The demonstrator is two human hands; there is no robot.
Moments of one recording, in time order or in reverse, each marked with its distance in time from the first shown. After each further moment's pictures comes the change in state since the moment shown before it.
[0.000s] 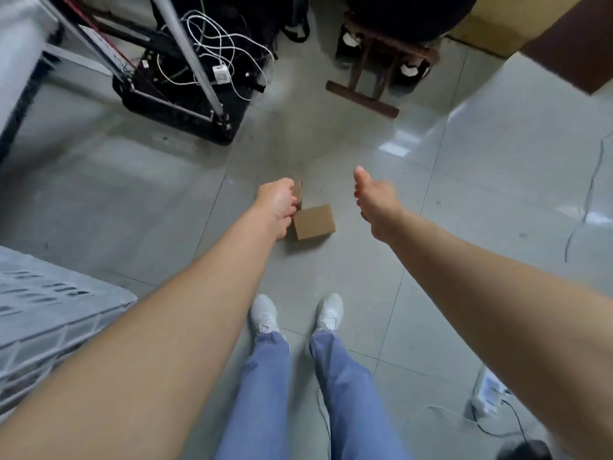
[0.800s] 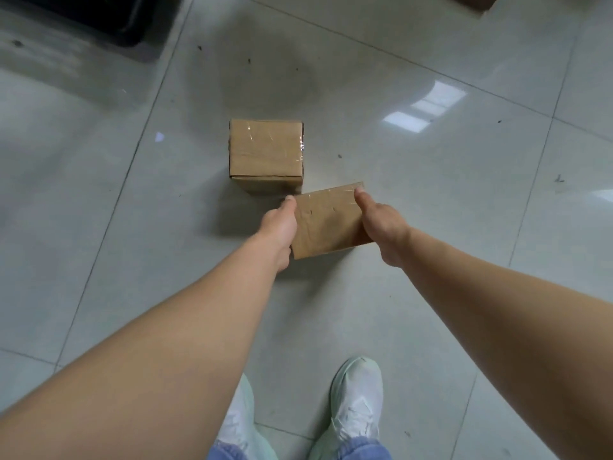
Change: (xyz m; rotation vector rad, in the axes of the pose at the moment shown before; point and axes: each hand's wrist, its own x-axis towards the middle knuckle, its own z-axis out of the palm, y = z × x) left_hand 0.420 -0.201 0.062 0.001 -0.020 -0.185; right_hand 0.370 0.246 0.147 -0.143 -0.120 0.154
